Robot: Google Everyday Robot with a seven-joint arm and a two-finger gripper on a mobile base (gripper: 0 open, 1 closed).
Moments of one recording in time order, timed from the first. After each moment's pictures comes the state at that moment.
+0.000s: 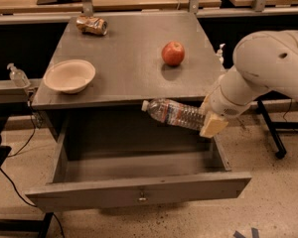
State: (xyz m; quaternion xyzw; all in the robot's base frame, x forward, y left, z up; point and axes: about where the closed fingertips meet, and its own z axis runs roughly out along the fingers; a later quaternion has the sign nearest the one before) arm 0.547 -0.174 0.791 -0.66 0.73 -0.04 0.19
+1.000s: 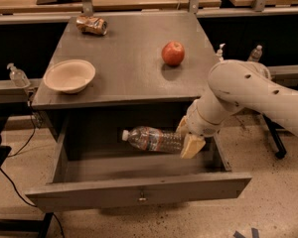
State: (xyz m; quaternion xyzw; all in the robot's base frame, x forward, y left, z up) arm 0.526 -0.115 0.709 -0.73 0.66 0.07 0.17
